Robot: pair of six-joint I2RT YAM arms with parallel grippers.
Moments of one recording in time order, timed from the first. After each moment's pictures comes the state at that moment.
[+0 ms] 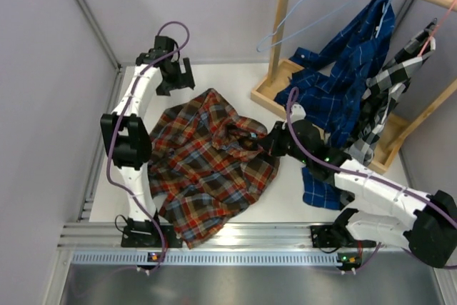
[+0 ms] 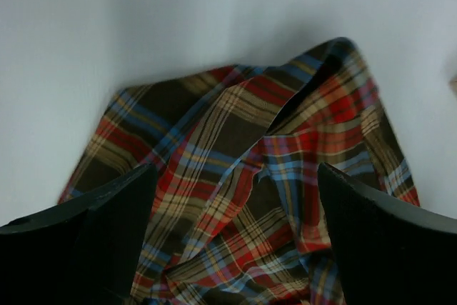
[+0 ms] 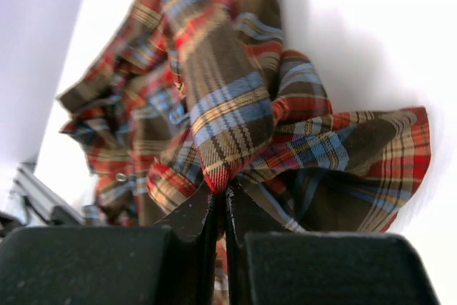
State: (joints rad) left arm -0.13 2.05 2.02 -0.90 0.00 -0.32; right arm 0.76 1.06 0.71 -0.05 0.06 0.66
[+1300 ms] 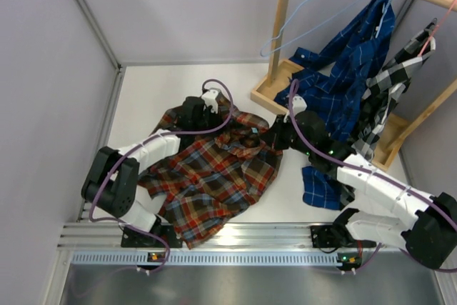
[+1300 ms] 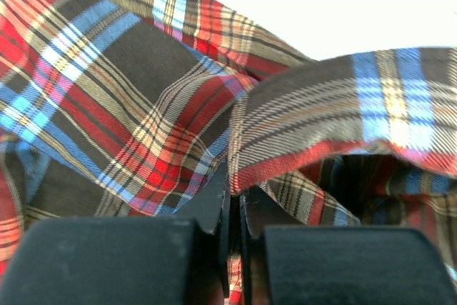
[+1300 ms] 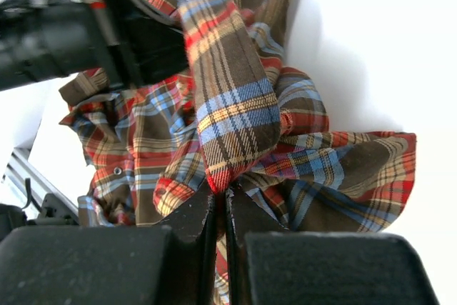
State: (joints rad) left arm -0.47 1.57 0.90 0.09 0.24 -0.24; right arm 0.69 1.10 0.79 -0.12 -0.03 0.57
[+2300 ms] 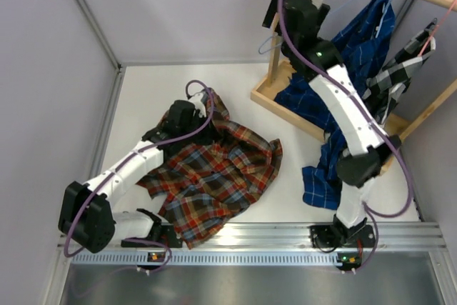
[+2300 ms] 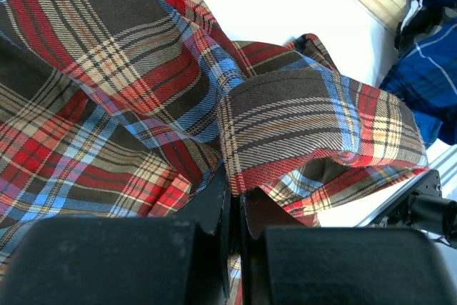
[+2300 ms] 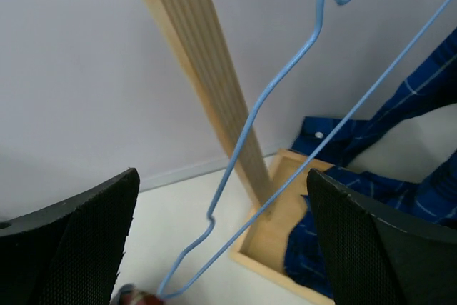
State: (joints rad) left arm -0.49 1.26 0.89 -0.26 0.25 -0.52; right arm 0.57 1.82 2.26 -0.52 0.68 0.35
